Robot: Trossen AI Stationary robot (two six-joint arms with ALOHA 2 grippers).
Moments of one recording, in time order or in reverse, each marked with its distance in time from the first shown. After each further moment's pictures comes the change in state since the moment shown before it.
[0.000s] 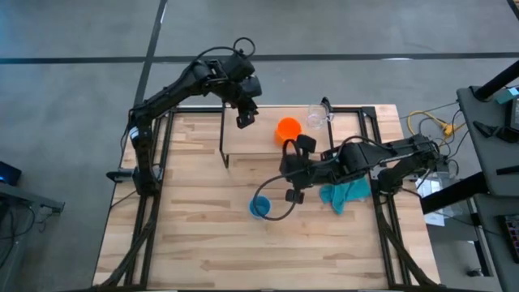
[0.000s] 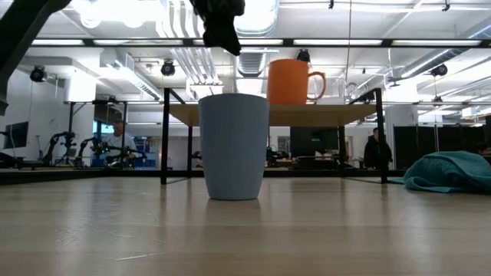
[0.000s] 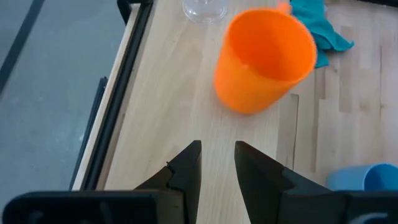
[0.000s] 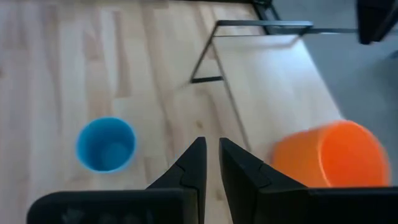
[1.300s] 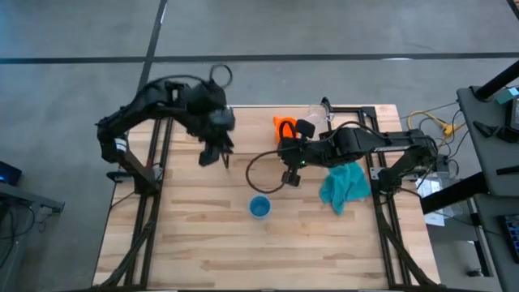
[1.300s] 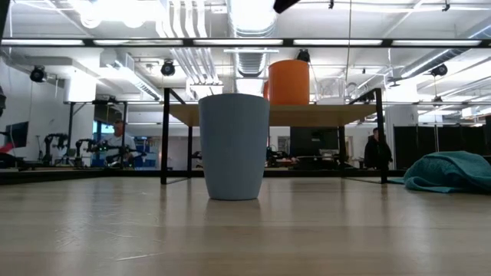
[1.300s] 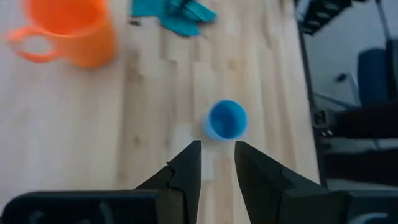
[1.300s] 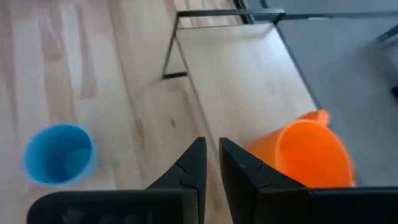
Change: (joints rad) left arm -0.321 -0.252 -0.031 -0.237 0.080 -0.195; right arm -0.144 0.003 0.000 0.004 -0.048 -0.067
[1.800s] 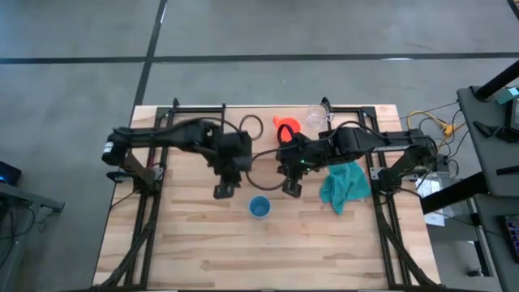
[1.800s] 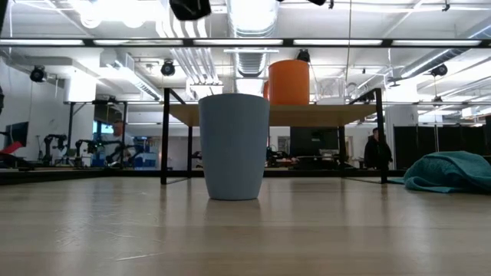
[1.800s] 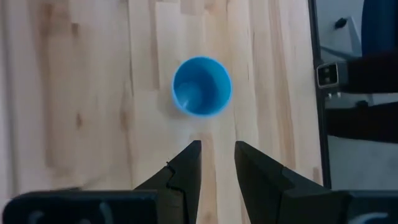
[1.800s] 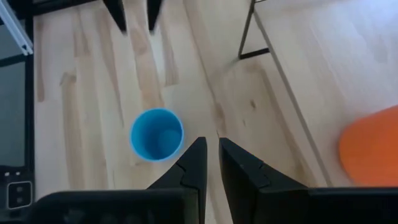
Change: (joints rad) left arm -0.179 0.019 -0.379 0.220 -0.015 -0.078; right arm -0.004 0.002 -0.001 0.008 -0.316 0.162
